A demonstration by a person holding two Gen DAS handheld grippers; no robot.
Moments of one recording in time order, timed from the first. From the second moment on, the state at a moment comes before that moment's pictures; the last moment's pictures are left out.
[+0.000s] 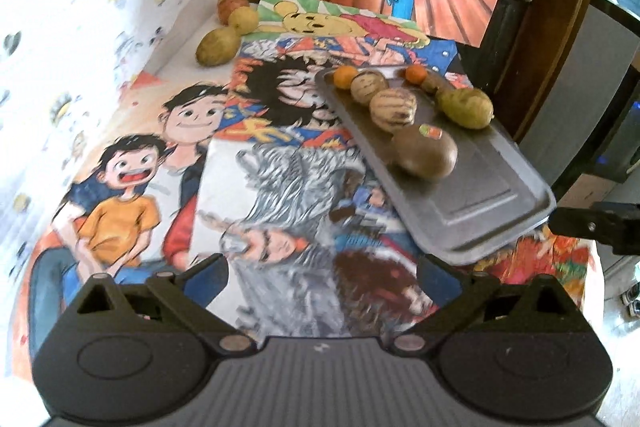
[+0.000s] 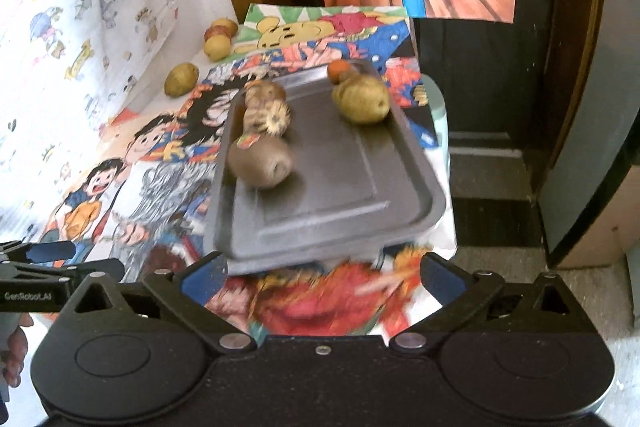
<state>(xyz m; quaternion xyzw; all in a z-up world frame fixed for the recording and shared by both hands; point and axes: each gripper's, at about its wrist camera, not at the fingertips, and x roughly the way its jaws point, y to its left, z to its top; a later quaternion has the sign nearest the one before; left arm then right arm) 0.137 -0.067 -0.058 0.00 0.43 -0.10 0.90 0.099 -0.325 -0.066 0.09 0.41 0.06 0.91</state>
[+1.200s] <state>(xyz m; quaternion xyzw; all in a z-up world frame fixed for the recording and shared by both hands) 0.135 -0.026 -0.068 -0.03 0.46 0.01 0.89 0.153 -0.281 -0.054 0.04 0.44 0.20 0.87</state>
